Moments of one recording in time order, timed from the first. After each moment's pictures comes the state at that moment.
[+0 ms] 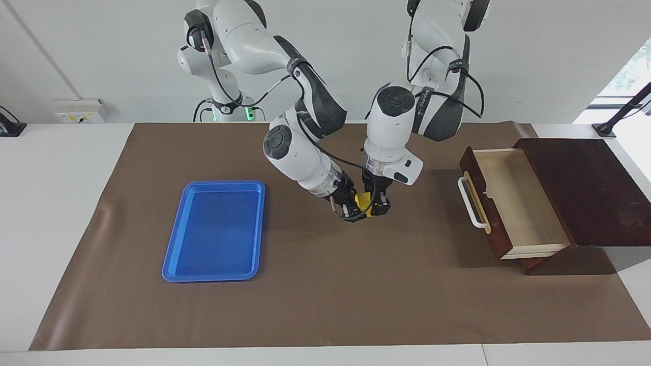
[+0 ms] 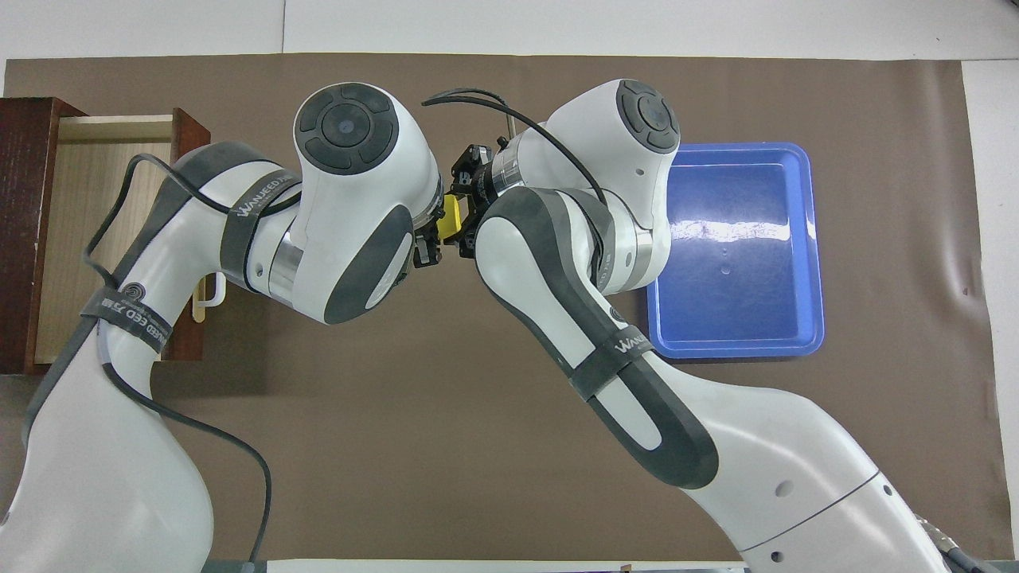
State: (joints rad) left arm -0.54 0.37 -0.01 -1.52 0.02 1.97 -2.25; right arm 0.56 0.59 -0.08 -1.35 0.68 2.11 1.67
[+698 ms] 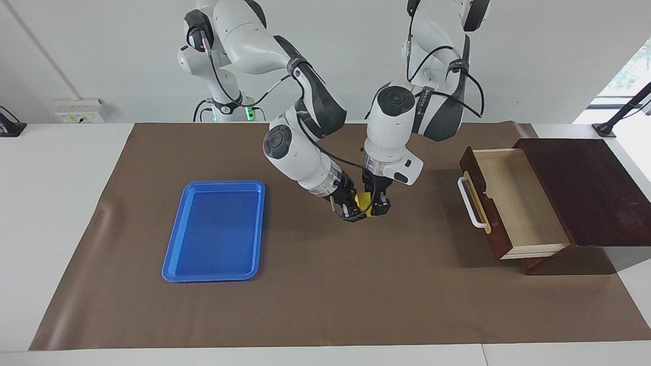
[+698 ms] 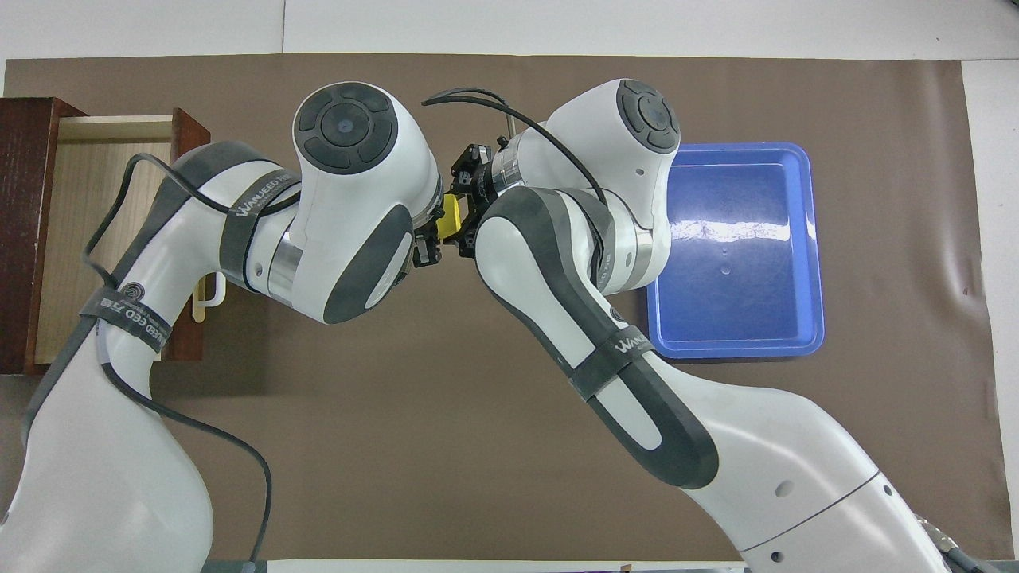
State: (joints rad) left arm -0.54 0.37 -0.01 -1.52 0.02 1.97 -2.24; right arm 0.56 0.59 -0.08 -1.35 0.68 2.12 1.67
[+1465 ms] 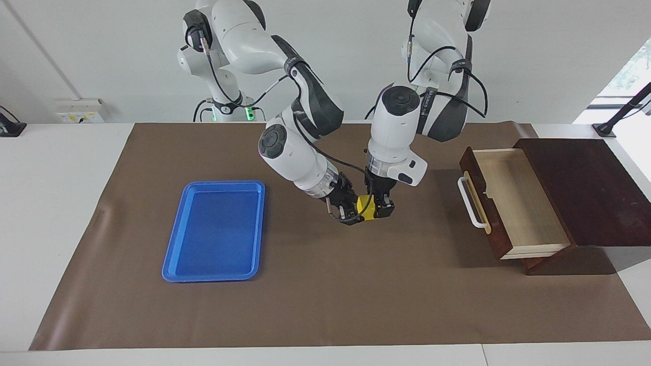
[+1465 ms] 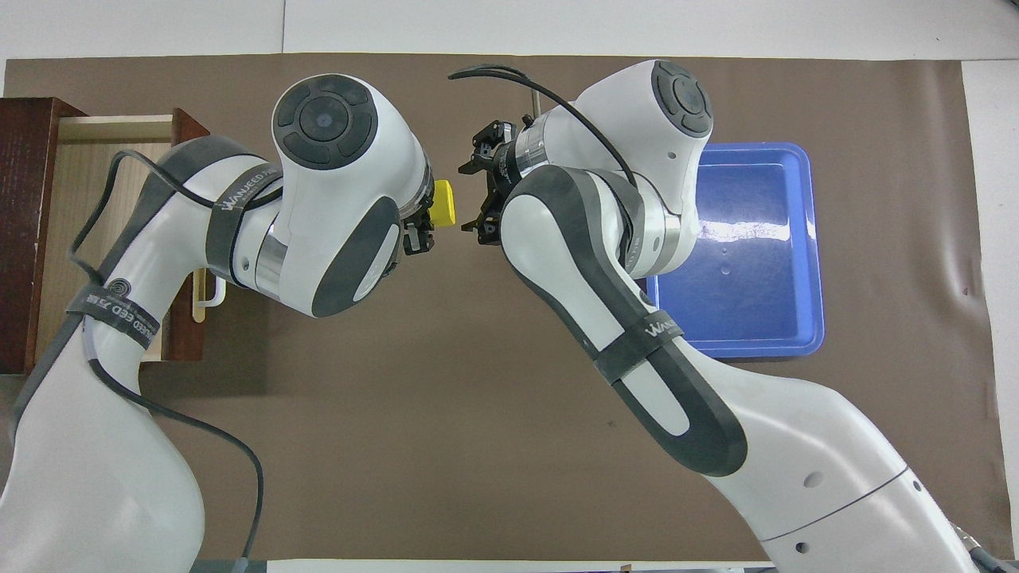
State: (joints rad) left arm -0.53 0.38 0.00 -1.52 0.03 2.03 -2.20; right arm 0.47 0.56 -0.09 -1.33 0.68 2.06 1.69
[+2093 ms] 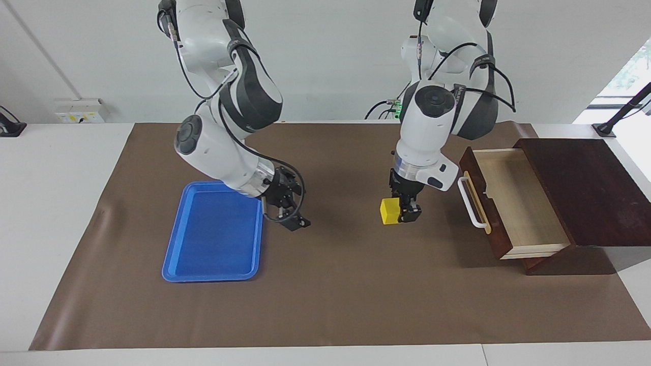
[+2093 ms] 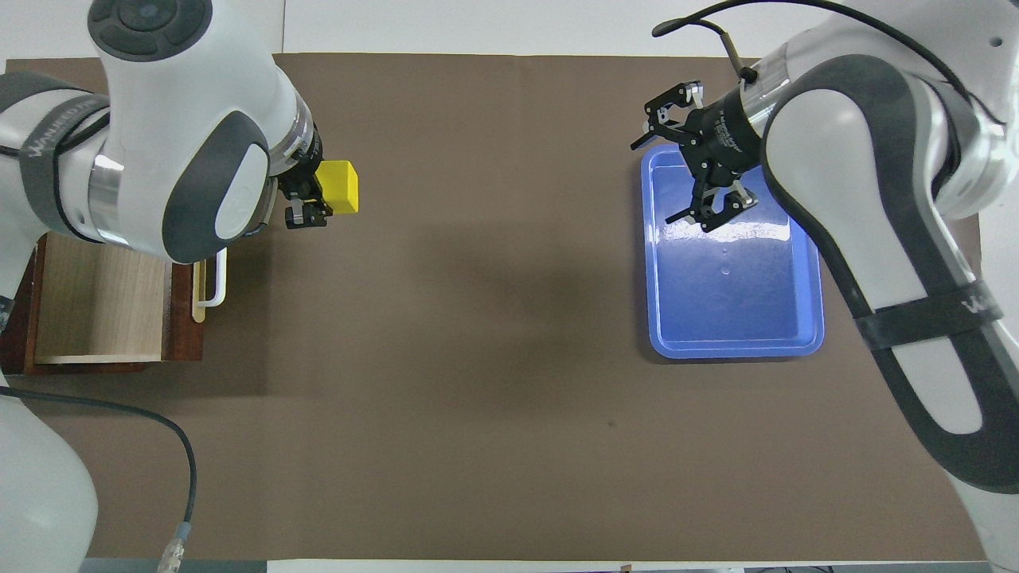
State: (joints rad) left arm -0.40 0.36 0.05 -1.37 0.03 1.71 -1.99; right arm 0.23 0.39 -0.10 -1.34 0.46 1.65 1.17
